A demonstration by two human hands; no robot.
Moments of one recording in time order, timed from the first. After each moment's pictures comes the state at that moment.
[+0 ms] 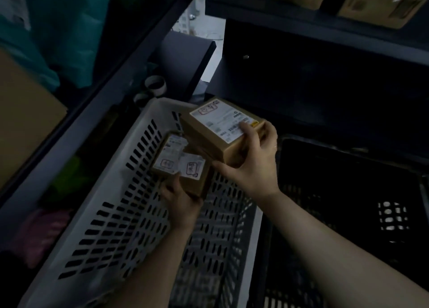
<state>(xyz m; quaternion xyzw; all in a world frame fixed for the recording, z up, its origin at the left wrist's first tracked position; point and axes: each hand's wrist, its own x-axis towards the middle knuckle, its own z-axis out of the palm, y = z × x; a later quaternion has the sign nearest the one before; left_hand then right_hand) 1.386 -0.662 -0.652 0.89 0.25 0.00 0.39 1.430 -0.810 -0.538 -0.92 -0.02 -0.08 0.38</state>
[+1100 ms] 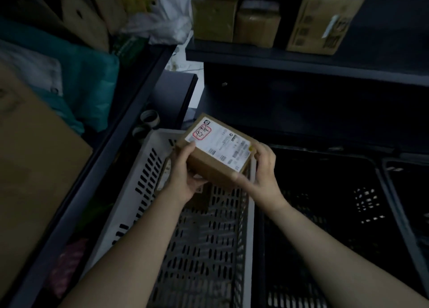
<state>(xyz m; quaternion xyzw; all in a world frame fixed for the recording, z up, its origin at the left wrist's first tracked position) 1.439 -0.659 -0.488 0.44 0.24 -0.19 0.84 1.382 -0.831 -0.494 -0.84 0.03 -0.04 0.54</state>
